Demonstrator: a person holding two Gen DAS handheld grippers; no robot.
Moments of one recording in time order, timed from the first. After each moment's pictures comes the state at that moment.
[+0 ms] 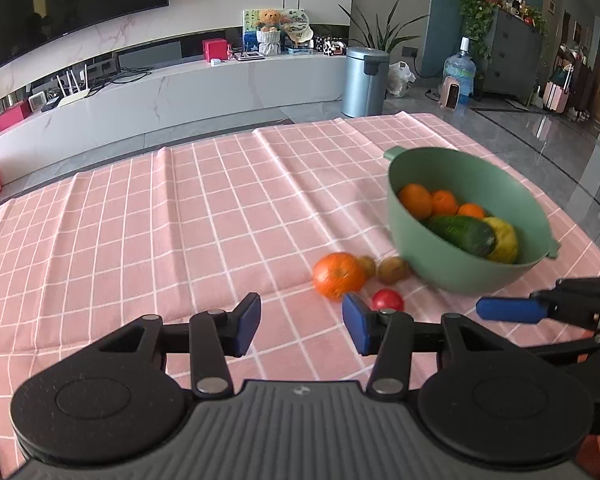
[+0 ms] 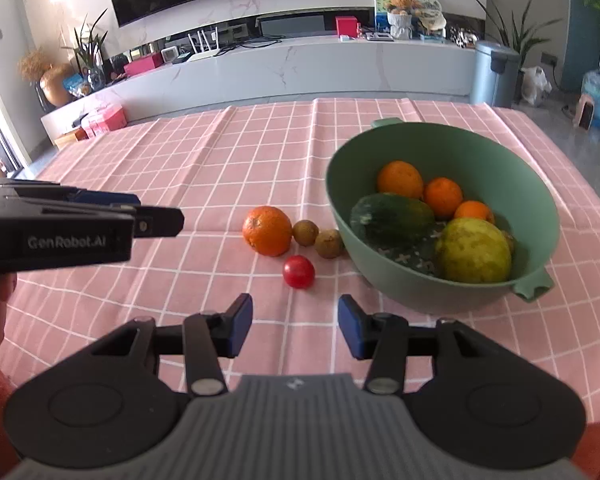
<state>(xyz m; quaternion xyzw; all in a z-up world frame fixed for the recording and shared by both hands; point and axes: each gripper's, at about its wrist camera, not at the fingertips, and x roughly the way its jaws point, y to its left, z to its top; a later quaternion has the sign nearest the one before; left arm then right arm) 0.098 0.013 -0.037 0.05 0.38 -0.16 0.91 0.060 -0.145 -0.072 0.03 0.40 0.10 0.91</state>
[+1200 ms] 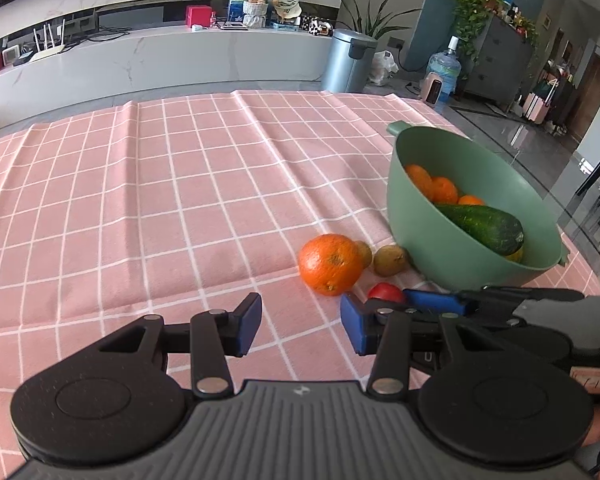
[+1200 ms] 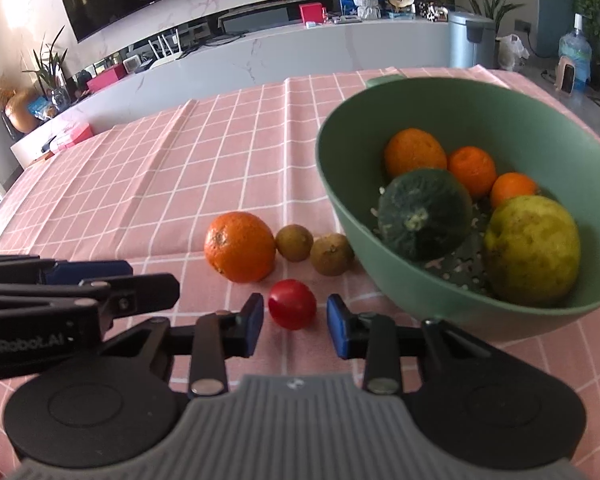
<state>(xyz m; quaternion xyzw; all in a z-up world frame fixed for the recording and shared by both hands) 0.135 0.020 -0.073 -0.01 0.42 -0.20 0.89 0.127 -0.130 -0.133 0.08 0.42 0.06 0.90</state>
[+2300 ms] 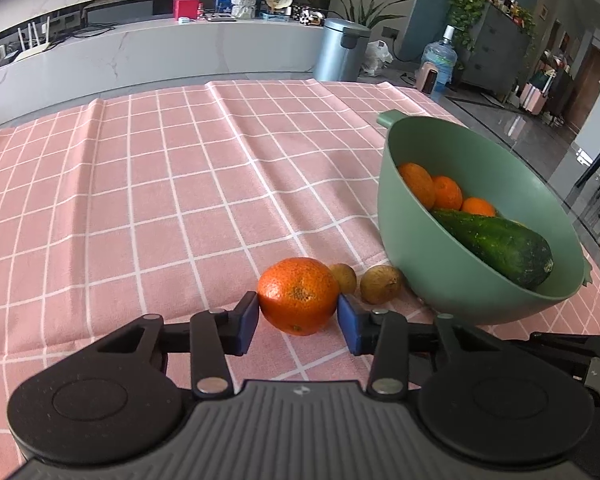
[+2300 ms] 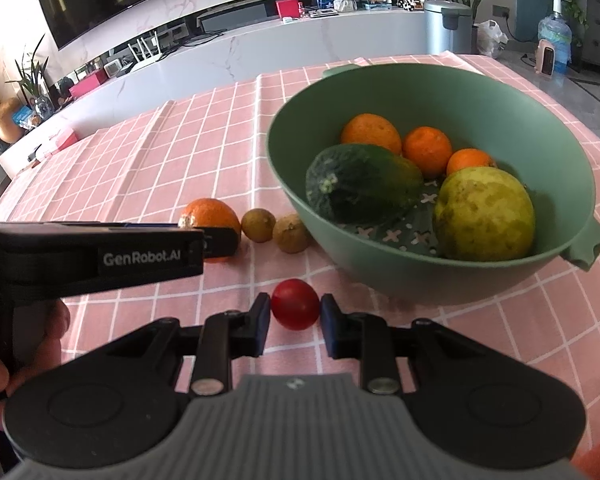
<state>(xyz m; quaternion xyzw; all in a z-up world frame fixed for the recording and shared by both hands) 0.165 -0.015 -0.093 0.00 0.42 -0.21 0.88 0.107 -0.149 -0.126 0.10 0.42 0.03 0.90</state>
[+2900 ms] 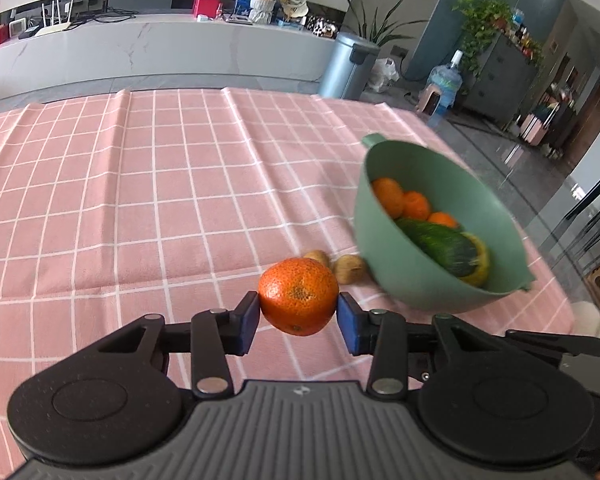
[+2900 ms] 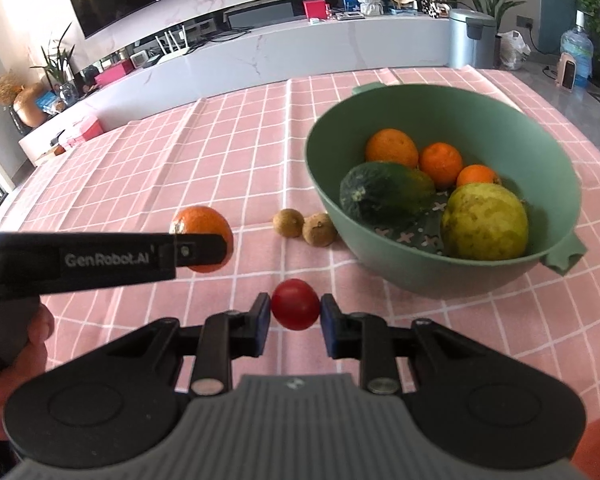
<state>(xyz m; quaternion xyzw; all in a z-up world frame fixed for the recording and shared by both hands) 0.120 0.006 -0.053 -0.06 0.43 -0.20 0.88 0.082 -0.147 -0.095 0.08 0.42 0.07 0.90</state>
